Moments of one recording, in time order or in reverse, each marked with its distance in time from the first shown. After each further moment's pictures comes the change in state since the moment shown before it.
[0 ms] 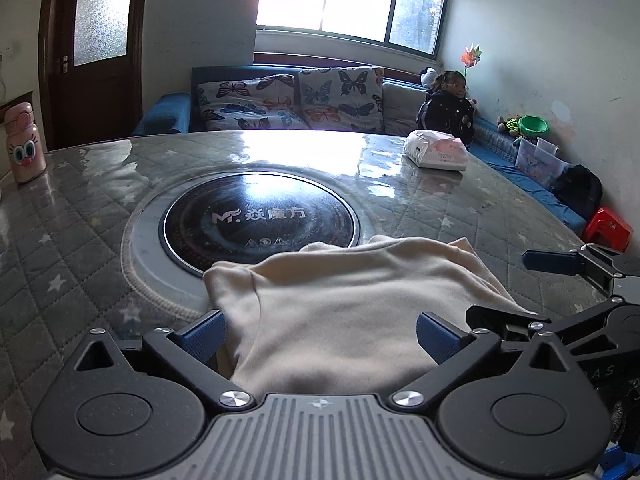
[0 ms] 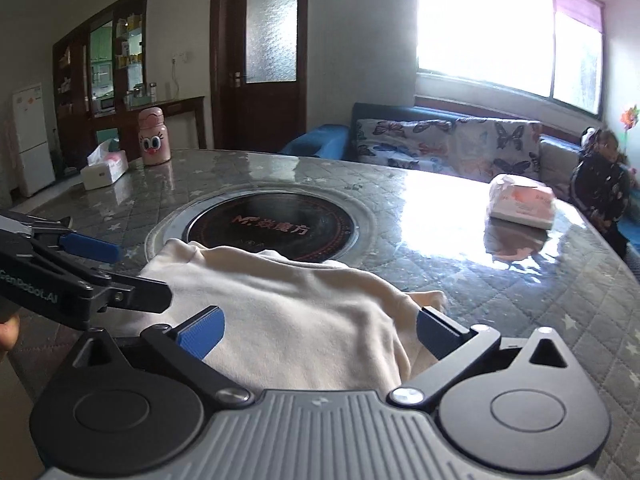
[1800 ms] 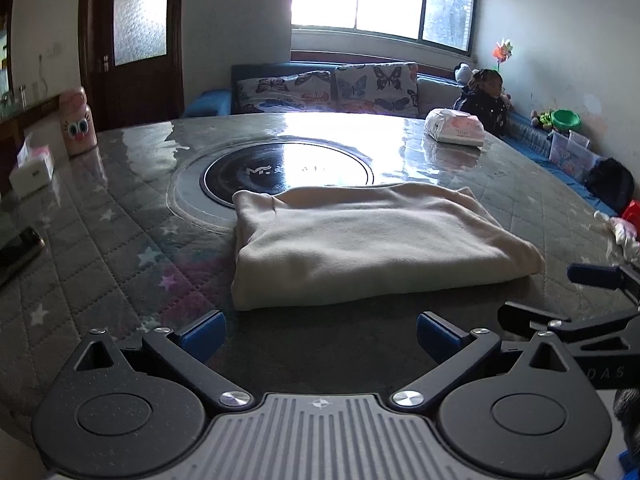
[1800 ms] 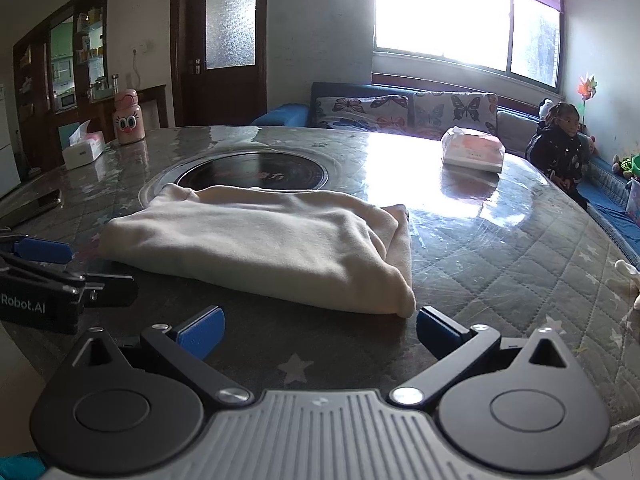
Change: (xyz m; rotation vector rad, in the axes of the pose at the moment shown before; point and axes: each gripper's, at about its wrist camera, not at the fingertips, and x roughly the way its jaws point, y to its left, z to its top) left arm -0.042 -0.031 -0.066 -0.006 0.007 0.130; right arm -0.051 0.022 -0.060 0.073 0.056 -0.118
